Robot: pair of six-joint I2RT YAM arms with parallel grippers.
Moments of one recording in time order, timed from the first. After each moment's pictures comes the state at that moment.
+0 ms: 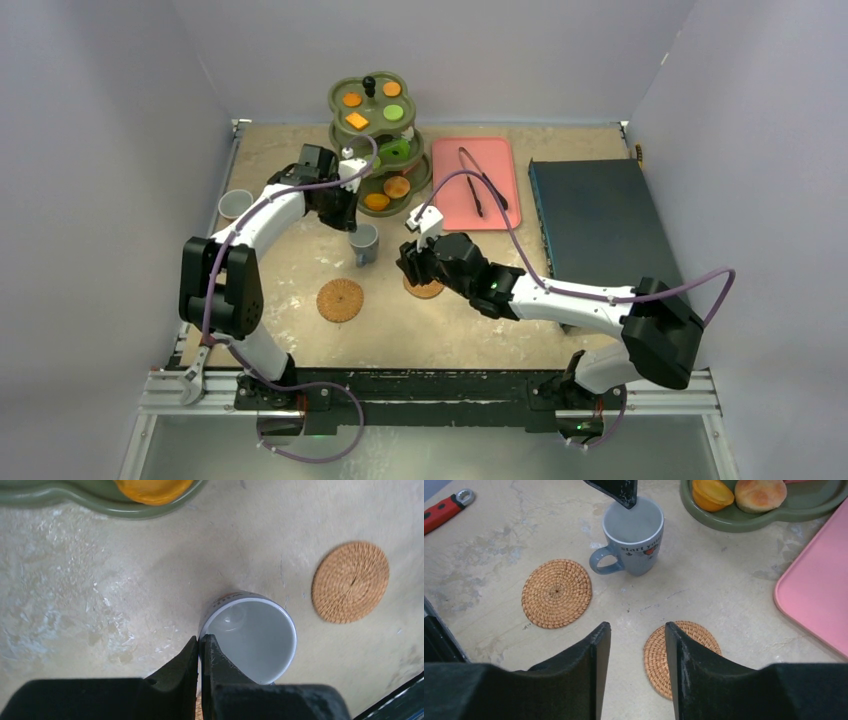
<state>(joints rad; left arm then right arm) -0.21 1.67 1.25 -0.64 0.36 0.26 1.03 1.42 0.83 0.24 0.19 0.20</state>
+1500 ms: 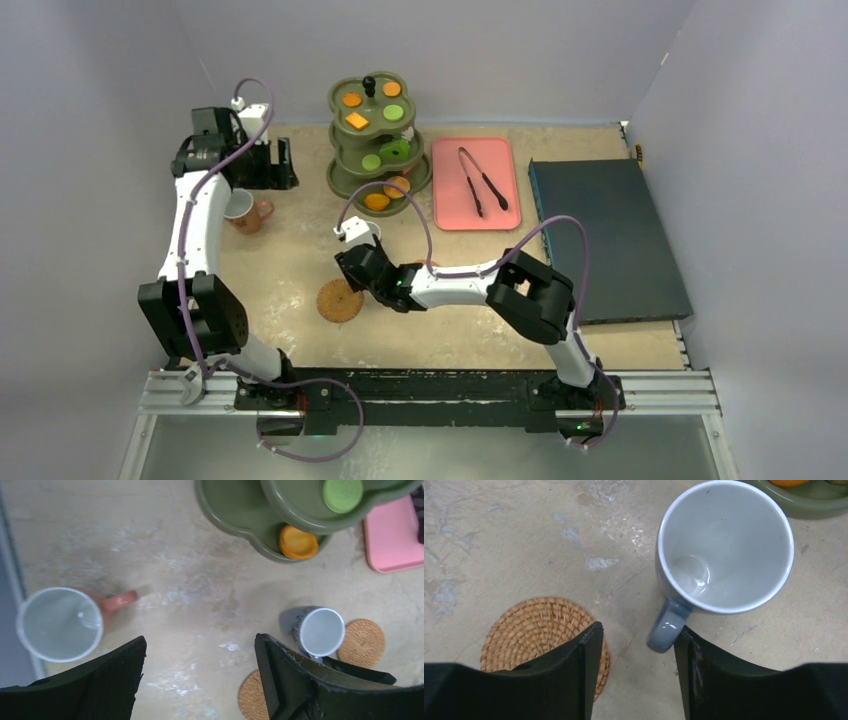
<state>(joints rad) 0.15 1.53 1.48 -0.79 0.34 0.09 1.16 2.06 1.35 0.11 0.48 0.31</state>
